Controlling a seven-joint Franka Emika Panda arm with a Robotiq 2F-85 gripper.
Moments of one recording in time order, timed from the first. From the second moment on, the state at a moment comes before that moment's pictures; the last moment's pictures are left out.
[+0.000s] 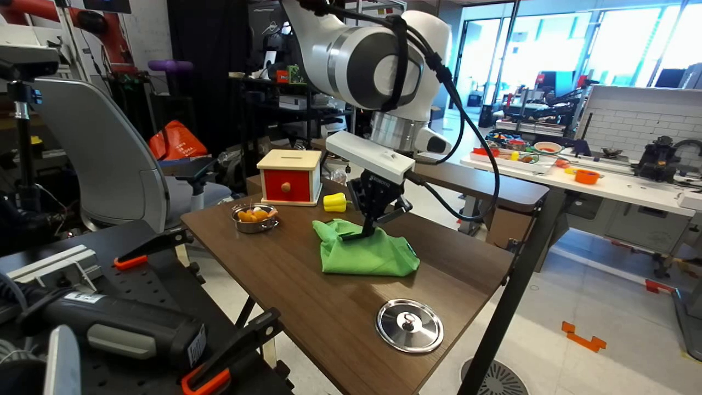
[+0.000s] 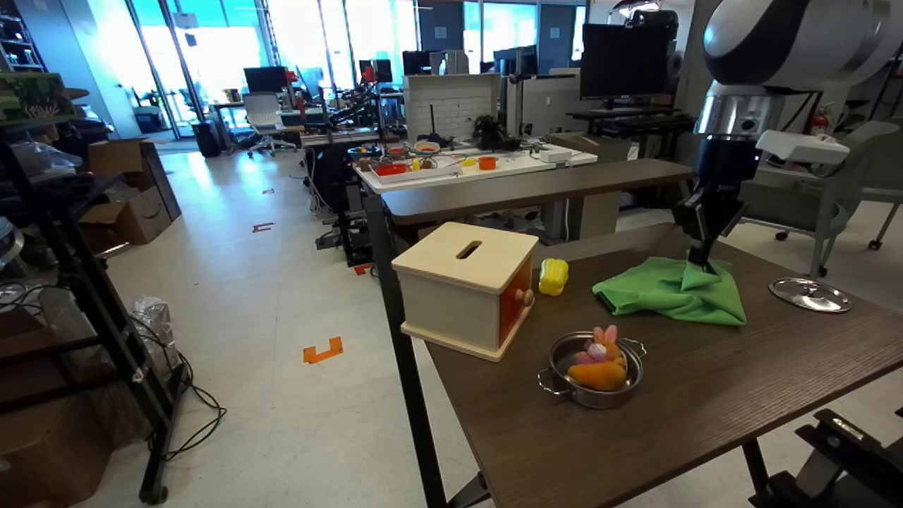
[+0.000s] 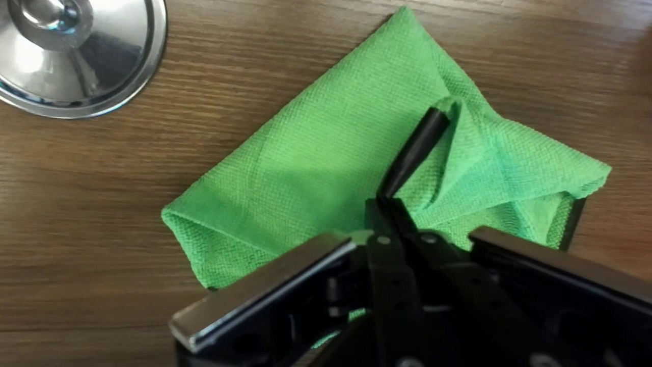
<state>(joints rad) -0.16 0.72 0.06 -1.81 0.11 2.42 -0.32</state>
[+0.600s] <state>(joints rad) -0.14 0.83 0.05 -1.71 0.09 2.41 -0.29</state>
